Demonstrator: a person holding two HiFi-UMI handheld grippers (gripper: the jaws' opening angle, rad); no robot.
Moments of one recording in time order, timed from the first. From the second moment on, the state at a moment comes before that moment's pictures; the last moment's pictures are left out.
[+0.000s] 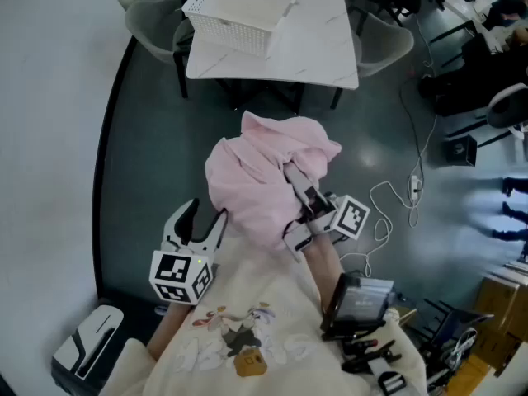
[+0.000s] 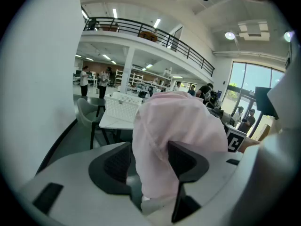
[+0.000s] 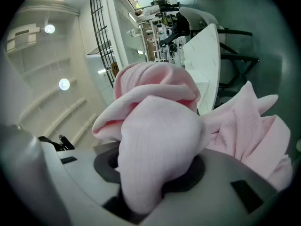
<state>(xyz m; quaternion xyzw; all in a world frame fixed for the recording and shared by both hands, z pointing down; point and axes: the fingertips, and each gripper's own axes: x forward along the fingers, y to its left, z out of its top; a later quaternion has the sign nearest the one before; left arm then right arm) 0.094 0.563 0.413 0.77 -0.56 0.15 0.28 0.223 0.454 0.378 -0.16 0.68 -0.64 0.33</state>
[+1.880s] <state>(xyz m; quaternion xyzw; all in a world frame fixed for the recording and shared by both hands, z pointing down) 0.064 0.525 0.411 0.78 -0.54 0.15 0.26 0.151 0.473 0.405 -0.21 0.68 -0.63 0.31</state>
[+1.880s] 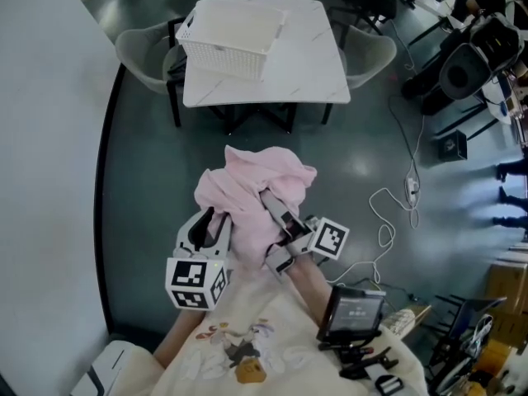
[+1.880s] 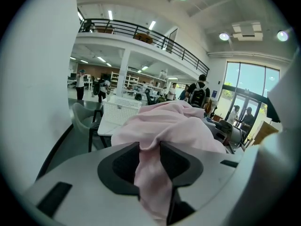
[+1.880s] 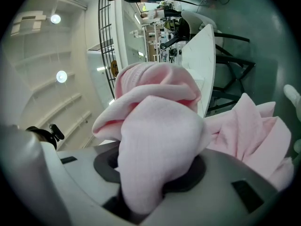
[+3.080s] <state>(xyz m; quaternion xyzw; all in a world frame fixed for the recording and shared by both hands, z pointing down) 0.136 0.250 0.379 0.75 -0.59 0.16 0.25 0.214 0.194 0.380 -0.14 0.66 -0.67 0.31</state>
